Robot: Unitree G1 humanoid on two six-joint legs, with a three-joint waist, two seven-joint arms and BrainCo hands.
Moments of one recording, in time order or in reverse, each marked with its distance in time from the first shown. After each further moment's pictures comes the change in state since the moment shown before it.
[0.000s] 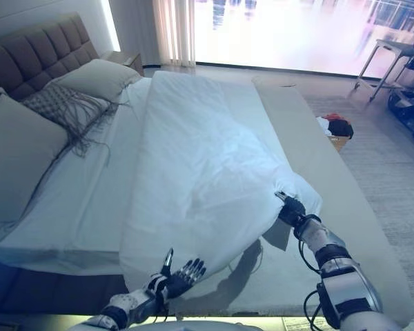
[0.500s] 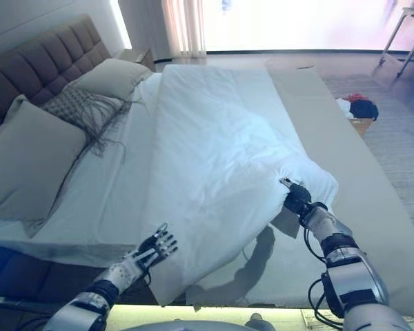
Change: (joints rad) left arm -0.139 0.093 -0.161 -0.199 0.298 -0.278 0.042; right arm -0.081 -0.050 0.001 0.002 0.001 0.000 0.028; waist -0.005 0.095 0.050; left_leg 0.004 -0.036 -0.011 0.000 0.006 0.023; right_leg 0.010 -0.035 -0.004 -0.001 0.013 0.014
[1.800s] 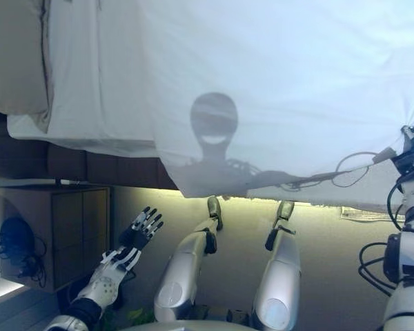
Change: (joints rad) left arm 0.203 0.156 -0.036 -0.322 0.017 -0.487 -0.090; right arm -0.251 -0.424 -0.241 0.251 0.025 -0.142 -0.073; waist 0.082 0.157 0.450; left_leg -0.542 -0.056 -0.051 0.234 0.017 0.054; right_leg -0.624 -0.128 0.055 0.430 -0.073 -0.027
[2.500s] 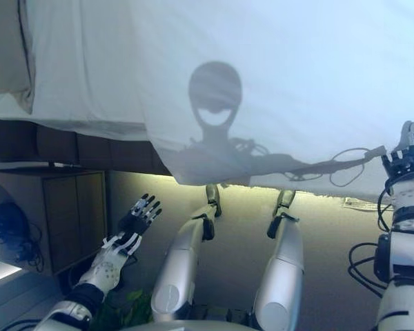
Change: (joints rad) left arm -0.073 0.007 -0.001 -0.009 0.006 -0.002 0.062; right arm 0.000 0.040 -0.008 0.009 0.154 -0.017 -0.131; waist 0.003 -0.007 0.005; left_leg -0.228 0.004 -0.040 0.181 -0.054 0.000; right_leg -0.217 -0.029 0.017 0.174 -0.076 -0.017
